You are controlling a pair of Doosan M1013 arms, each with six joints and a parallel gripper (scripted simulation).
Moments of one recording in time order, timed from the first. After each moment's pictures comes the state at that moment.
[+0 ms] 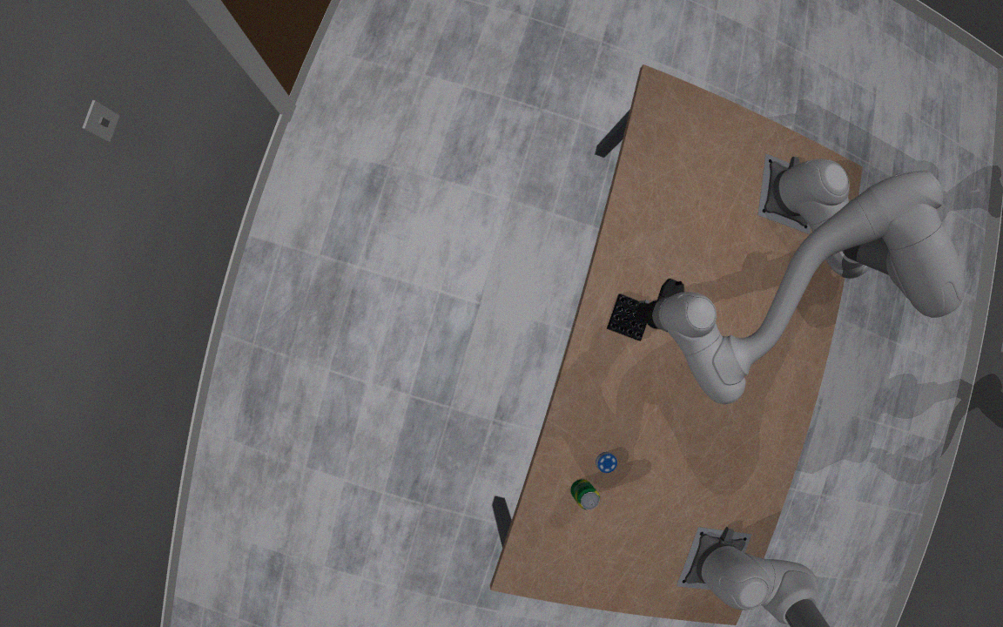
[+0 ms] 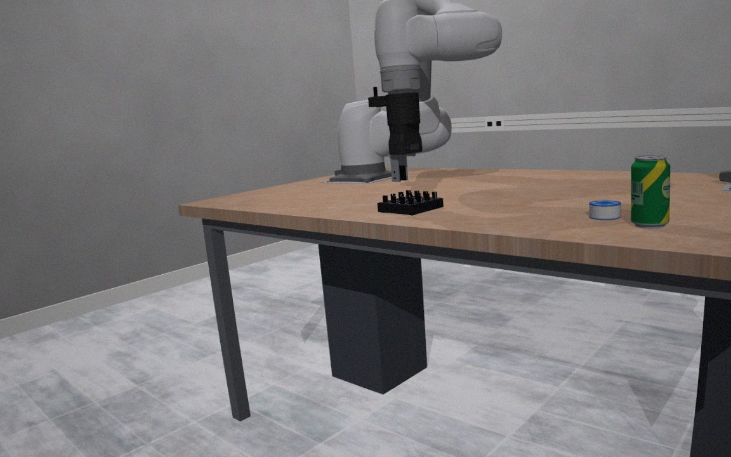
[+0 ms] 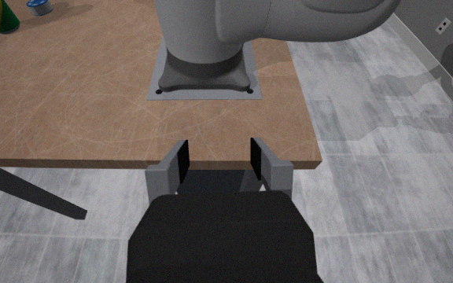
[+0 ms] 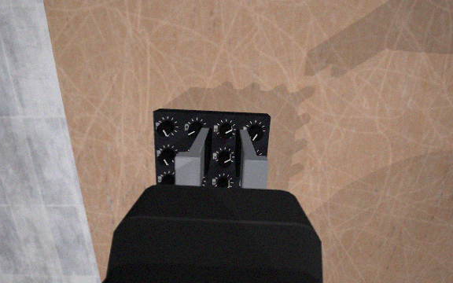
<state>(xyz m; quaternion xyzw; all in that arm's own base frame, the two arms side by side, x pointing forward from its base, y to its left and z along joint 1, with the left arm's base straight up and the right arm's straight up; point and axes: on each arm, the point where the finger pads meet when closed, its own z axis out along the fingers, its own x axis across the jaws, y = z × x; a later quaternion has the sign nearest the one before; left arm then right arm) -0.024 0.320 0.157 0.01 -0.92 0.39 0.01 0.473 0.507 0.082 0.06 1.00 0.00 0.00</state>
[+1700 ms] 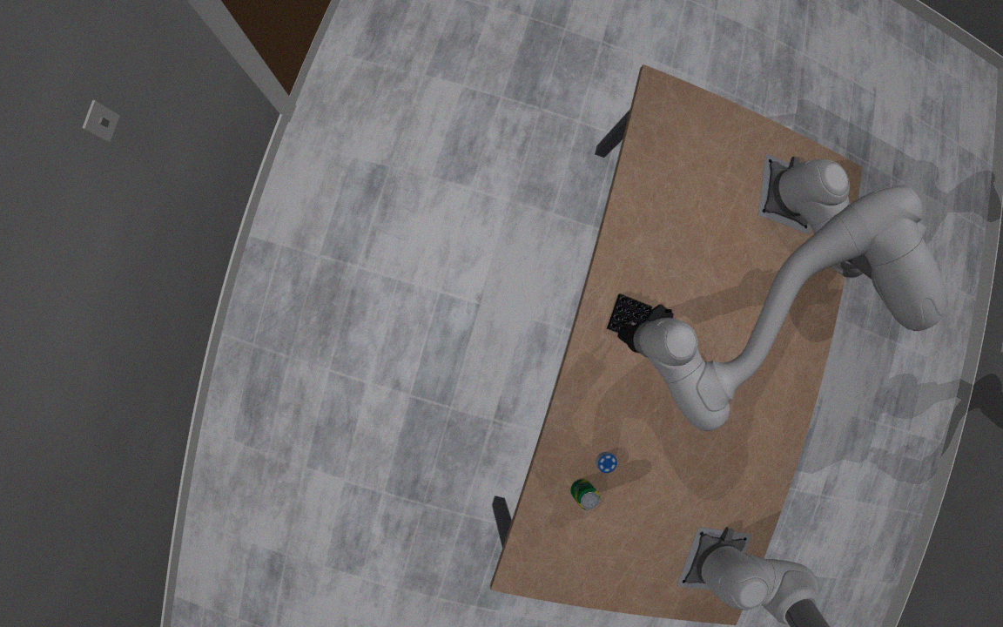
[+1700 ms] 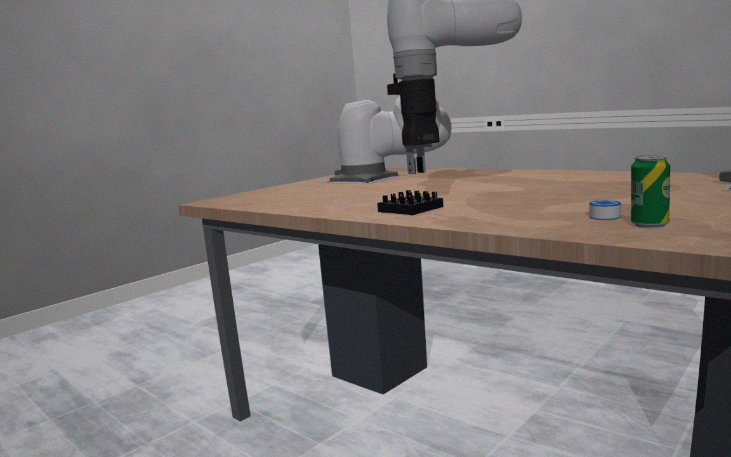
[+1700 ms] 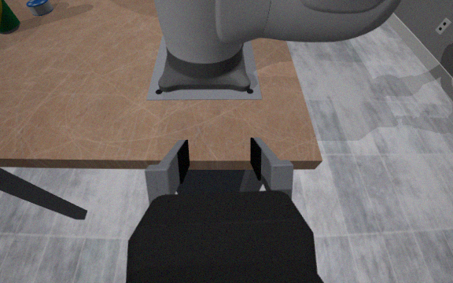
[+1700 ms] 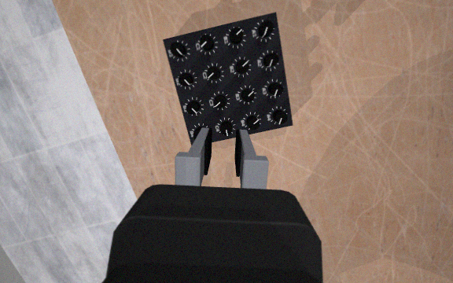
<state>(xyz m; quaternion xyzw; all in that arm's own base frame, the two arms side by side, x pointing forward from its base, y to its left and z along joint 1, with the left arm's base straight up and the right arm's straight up) -0.024 0.320 0.157 0.01 -0.92 0.39 0.01 0.508 0.581 0.106 0.19 0.98 0.00 0.00</state>
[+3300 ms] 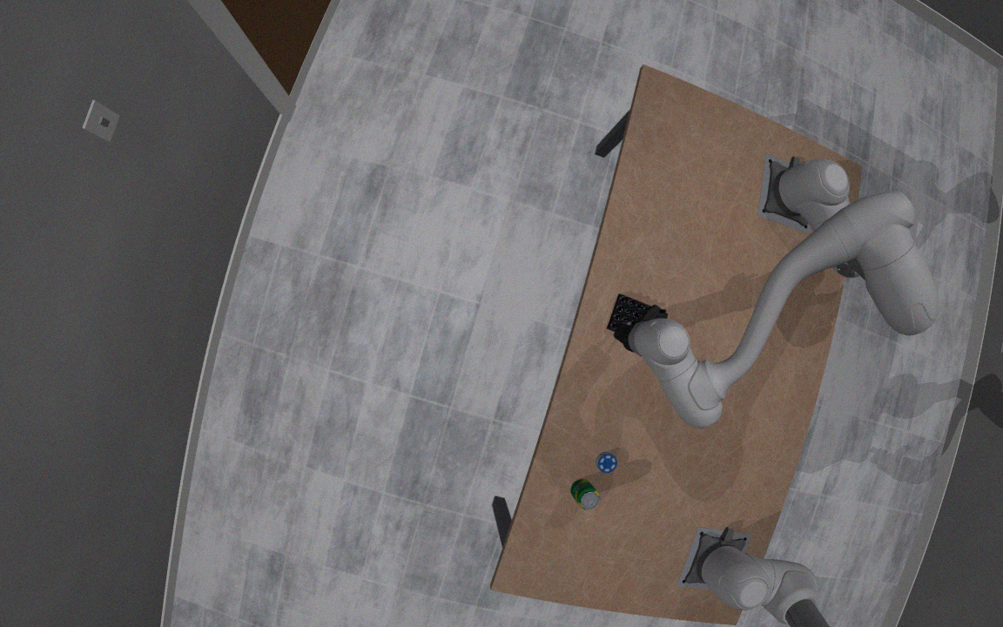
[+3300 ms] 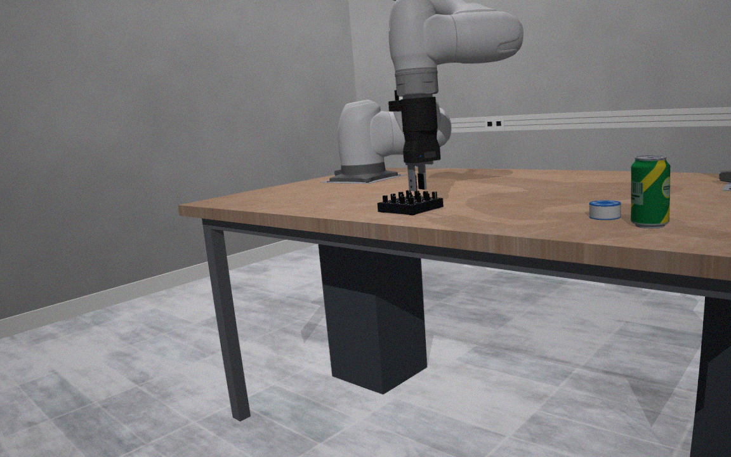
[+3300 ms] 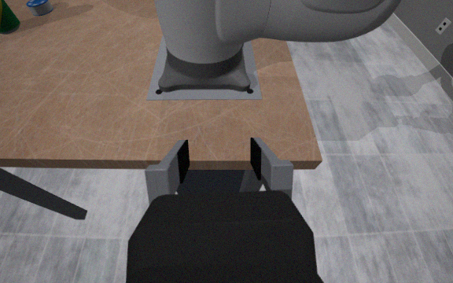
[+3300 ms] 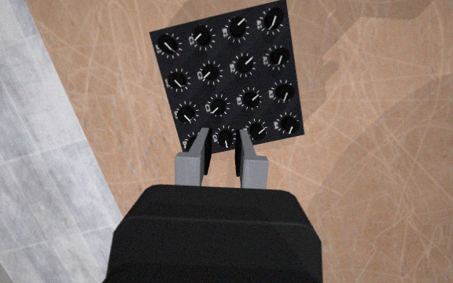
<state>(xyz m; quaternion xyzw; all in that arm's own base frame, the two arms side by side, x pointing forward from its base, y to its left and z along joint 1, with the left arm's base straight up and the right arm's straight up) -0.024 0.320 0.157 0.01 -0.92 0.39 0.01 0.508 0.580 0.068 0.19 0.98 0.00 0.00</state>
